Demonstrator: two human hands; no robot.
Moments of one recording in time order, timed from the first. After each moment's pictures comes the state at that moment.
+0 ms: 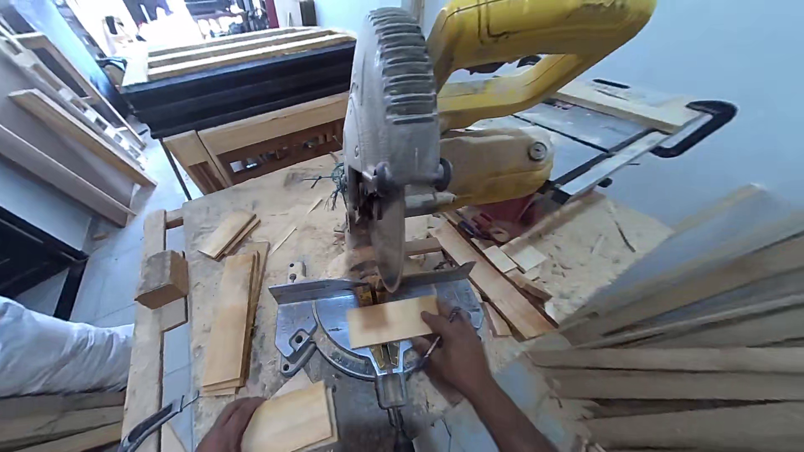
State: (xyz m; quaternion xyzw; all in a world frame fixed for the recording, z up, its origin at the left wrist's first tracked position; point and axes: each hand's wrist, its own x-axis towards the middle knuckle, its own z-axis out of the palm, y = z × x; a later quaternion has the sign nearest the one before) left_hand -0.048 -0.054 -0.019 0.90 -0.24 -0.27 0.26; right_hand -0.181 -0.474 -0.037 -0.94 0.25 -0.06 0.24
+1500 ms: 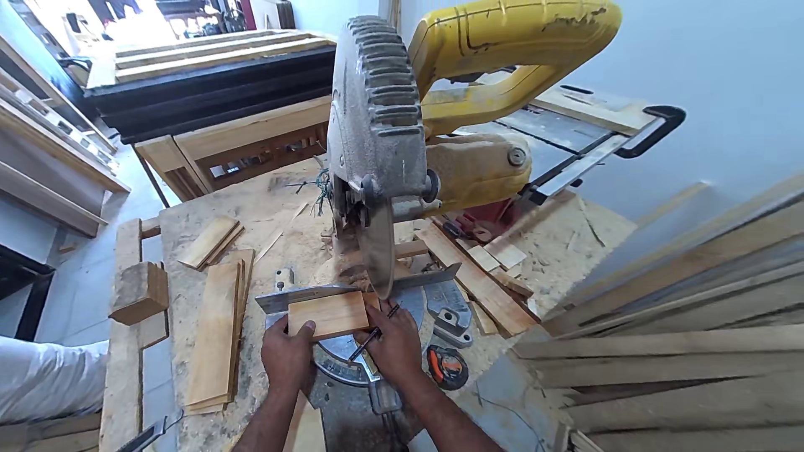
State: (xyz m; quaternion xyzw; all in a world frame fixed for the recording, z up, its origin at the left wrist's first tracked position) left_hand 0.012 -0.240 -0.020 0.89 0.02 -0.13 0.43; right_hand -0.105 -0.410 -0.046 -0.93 0.28 -0.06 0.25
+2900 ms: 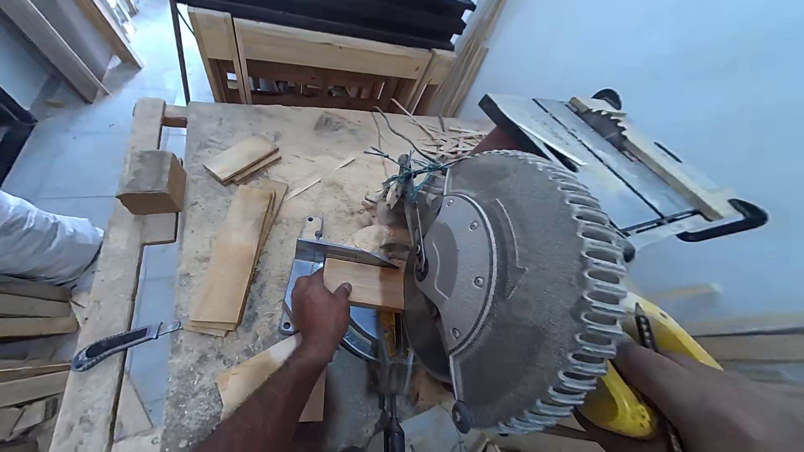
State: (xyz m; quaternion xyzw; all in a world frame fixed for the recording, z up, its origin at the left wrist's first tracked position) left_hand 0.000 -0.240 -0.026 0.89 0.04 -0.13 0.44; right_hand -0.226 -0.442 0.216 -0.99 0.02 -0.03 -0.11
